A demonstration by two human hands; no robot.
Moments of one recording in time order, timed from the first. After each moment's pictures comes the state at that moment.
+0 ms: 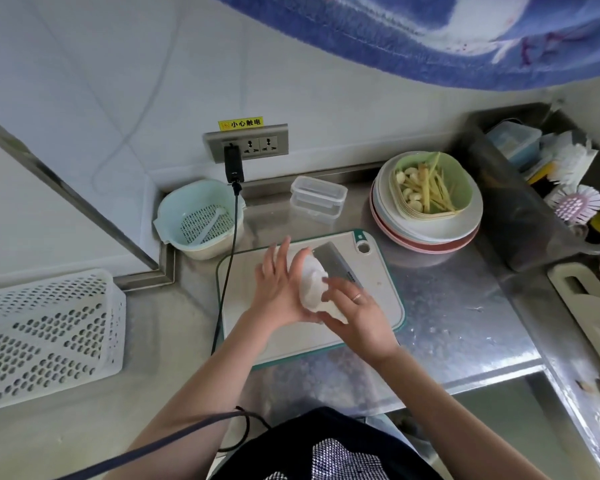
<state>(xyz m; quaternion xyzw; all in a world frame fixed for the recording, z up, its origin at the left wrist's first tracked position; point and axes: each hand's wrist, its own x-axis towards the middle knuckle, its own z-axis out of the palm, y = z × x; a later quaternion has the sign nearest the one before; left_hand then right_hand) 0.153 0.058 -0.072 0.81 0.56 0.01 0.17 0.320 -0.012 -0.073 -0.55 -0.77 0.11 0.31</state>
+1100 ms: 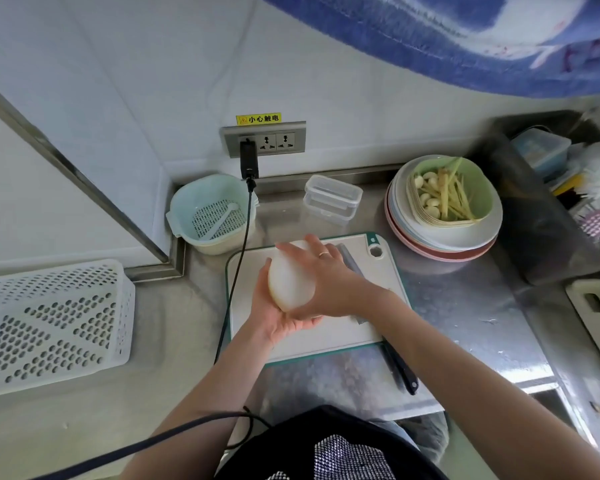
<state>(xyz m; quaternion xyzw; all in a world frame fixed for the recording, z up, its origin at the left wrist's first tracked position) 0.145 0.049 -0.062 -0.09 0.41 0.36 0.84 0.266 0.054 0.019 -0.56 -0.76 0.34 -0.01</state>
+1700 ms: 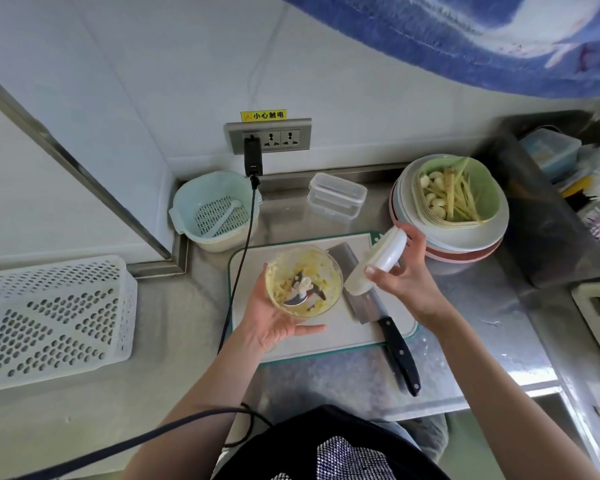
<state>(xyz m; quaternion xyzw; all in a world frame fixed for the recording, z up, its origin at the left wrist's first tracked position) 0.120 0.041 -0.087 -0.03 0.35 0.31 0.88 0.356 0.037 -0.008 -0.55 -0.47 0.54 0.43</state>
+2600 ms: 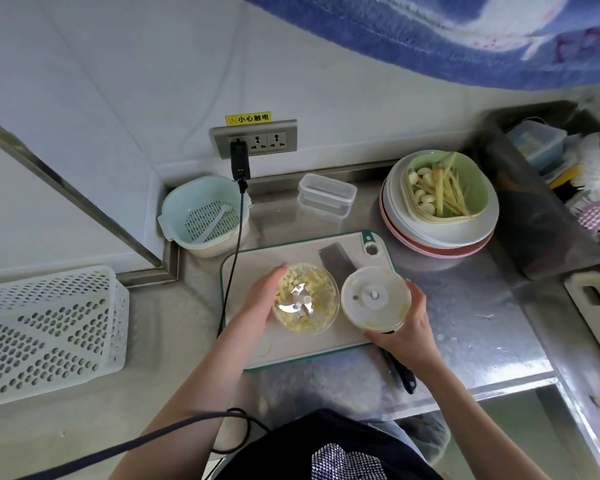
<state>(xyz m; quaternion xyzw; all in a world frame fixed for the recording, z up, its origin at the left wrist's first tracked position) 0.138 0.068 -0.080 0.23 0.70 0.23 0.63 0.380 -0.029 -0.096 -0.74 -0.52 0.32 0.30</state>
